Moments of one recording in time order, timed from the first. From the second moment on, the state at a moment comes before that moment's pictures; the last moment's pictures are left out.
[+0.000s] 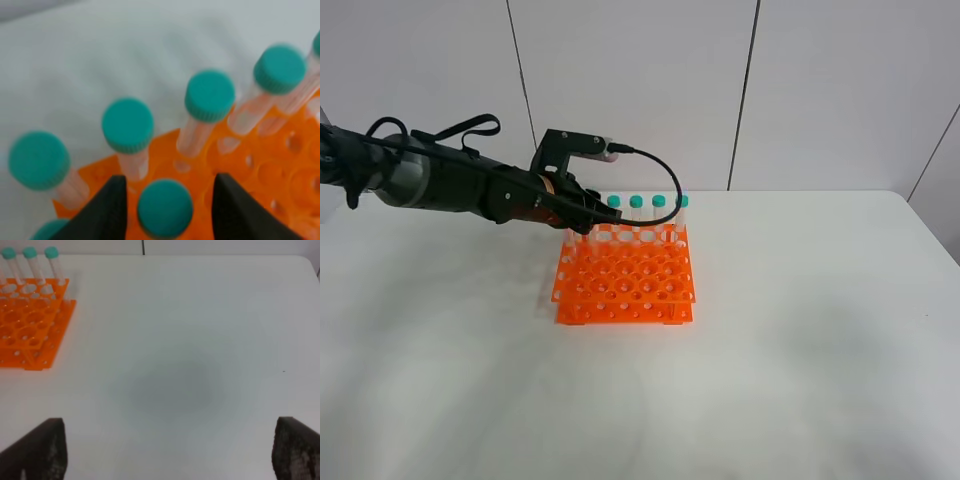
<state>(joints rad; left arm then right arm) -0.41 1.98 -1.23 0.04 -0.04 -0.07 0.00 -0.01 -0.50 0.01 1.03 0.01</state>
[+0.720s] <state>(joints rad) -0.39 1.81 -1.23 0.04 0.07 -0.07 0.00 -0.01 -0.50 0.01 1.03 0.01</state>
